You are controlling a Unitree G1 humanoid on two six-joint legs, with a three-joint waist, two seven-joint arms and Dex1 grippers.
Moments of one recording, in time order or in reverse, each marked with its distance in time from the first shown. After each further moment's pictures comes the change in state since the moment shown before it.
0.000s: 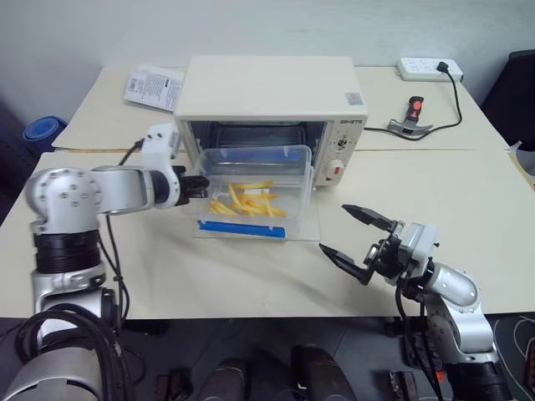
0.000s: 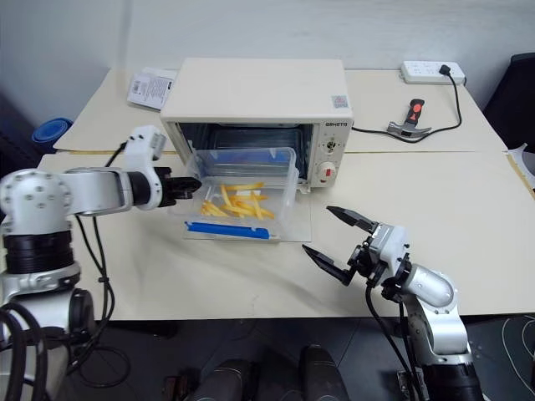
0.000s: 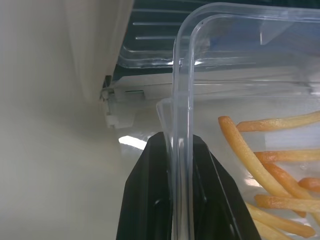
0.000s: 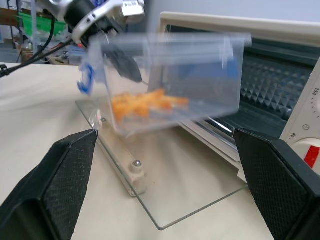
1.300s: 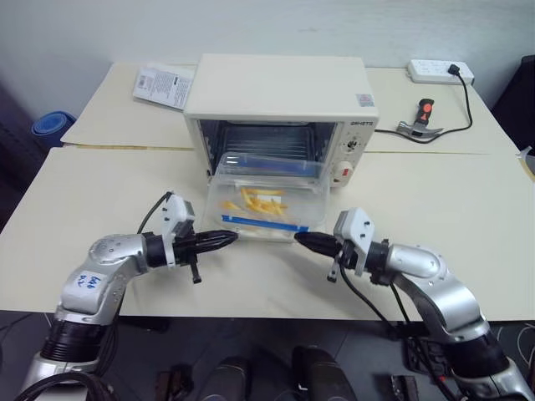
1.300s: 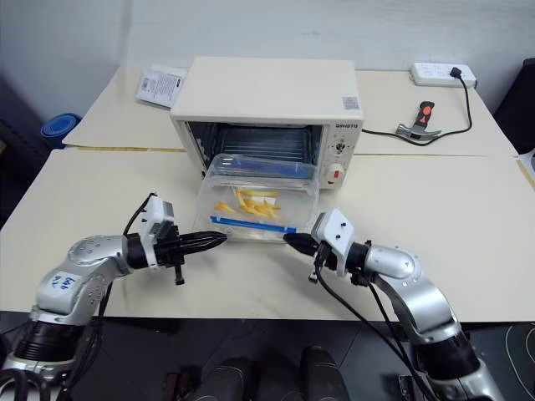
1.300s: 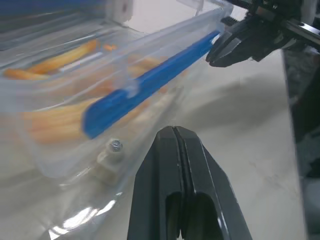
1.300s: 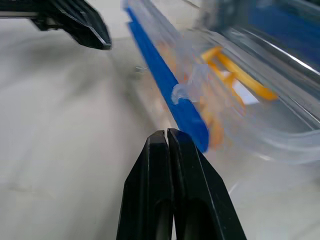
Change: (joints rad) left arm 0.581 0.036 -0.169 -0.200 0.547 -1.012 -1.162; right arm -0.243 -0.108 0.243 -0.021 -0.129 0.467 -0.152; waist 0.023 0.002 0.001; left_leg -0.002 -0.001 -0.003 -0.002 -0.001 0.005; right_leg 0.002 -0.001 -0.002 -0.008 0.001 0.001
